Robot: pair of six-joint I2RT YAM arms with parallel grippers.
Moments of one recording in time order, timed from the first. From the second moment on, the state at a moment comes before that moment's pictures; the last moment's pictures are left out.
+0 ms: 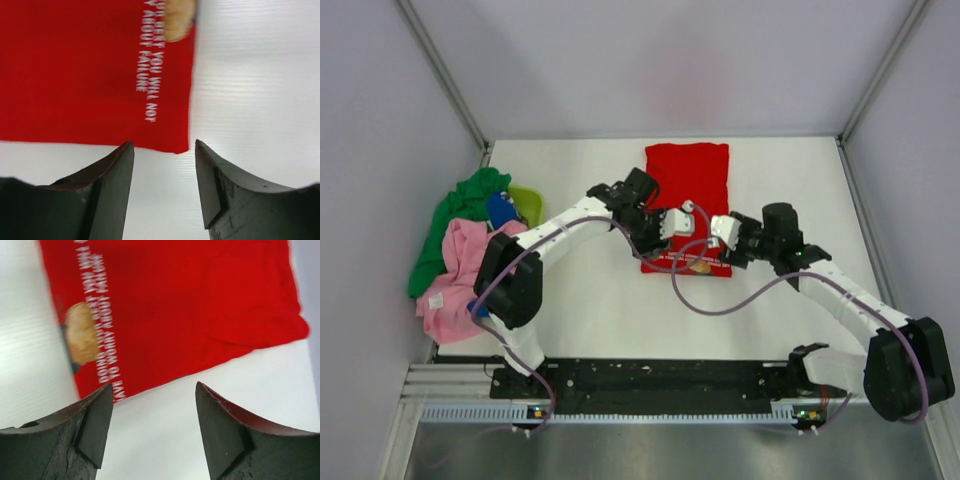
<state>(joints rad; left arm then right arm) -0.61 1.81 1.48 -0.75 0.42 0.82 0.32 1.18 0.70 -0.11 -0.42 -0.89</state>
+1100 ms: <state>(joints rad) -0.66 1.77 1.25 -0.71 0.62 0.97 0.44 1.08 0.53 -0.31 -0.42 -1.10</state>
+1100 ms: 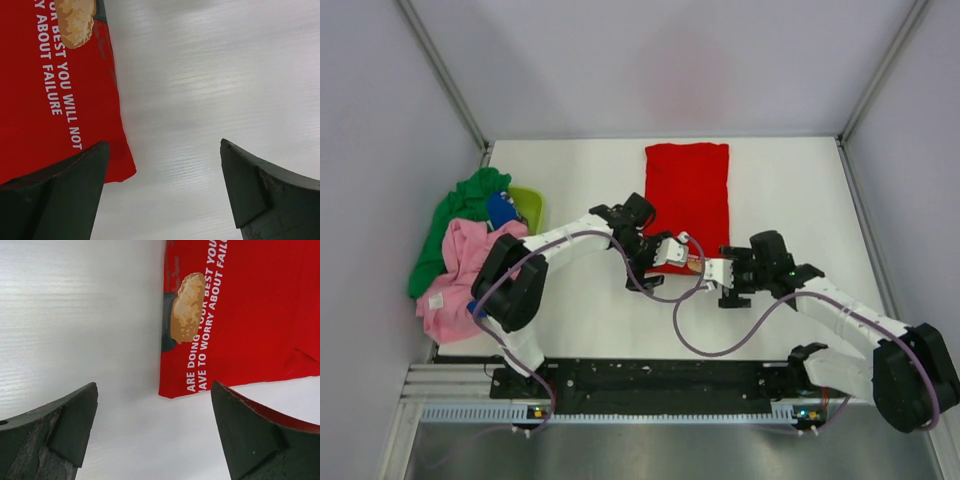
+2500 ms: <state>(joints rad) -0.68 1.67 1.25 -0.78 0.44 0.86 0.55 1.02 0.60 -0.48 -0.25 -1.21</state>
